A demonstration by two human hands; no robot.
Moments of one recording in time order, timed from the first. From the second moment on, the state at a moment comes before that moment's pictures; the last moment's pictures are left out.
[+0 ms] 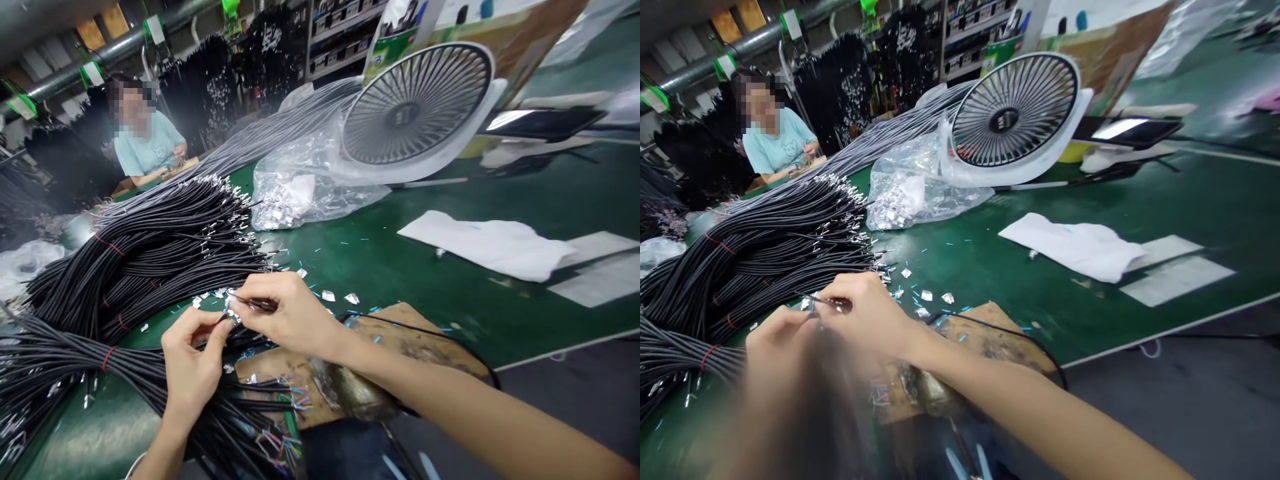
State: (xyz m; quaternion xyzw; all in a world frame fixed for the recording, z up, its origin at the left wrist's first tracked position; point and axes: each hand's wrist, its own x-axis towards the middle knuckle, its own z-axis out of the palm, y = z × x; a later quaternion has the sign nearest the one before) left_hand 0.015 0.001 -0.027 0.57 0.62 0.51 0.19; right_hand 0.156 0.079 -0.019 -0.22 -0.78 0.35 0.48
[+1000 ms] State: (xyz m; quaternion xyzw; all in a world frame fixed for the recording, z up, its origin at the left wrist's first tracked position) left_hand 0.019 -0.001 -0.033 0.64 0.60 0.48 -0.03; right_hand 0.155 0.075 -0.025 -0.19 -0.79 0.28 0.52
